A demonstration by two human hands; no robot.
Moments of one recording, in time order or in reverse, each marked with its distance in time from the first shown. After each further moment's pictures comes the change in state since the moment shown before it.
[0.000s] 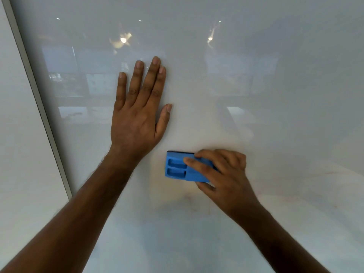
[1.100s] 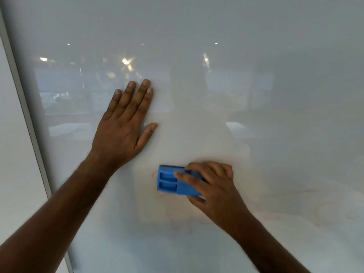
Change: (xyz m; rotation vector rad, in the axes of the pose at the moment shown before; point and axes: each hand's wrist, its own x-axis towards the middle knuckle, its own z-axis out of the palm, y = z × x) left_hand 0.029 -0.002 -0.006 -0.003 -0.069 0.167; right_hand -0.001 0.038 -0.020 0.045 -0.047 -0.051
